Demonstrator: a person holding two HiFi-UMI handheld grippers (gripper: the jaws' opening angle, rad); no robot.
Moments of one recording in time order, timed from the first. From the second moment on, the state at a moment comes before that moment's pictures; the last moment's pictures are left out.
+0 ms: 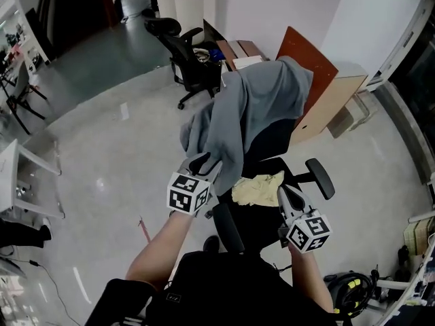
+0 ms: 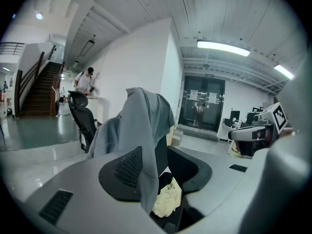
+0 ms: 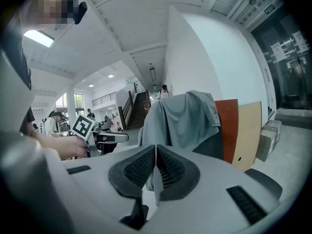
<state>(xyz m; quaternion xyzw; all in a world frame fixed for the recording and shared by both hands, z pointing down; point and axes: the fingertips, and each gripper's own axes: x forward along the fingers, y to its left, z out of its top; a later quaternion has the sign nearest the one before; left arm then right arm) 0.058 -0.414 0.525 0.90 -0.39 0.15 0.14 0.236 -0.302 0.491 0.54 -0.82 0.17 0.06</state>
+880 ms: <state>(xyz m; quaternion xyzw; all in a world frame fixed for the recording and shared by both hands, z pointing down) 0.102 -0.539 0.547 0.85 -0.47 0.20 0.12 0.267 -0.363 0.521 0.48 -0.85 0.20 0.08</state>
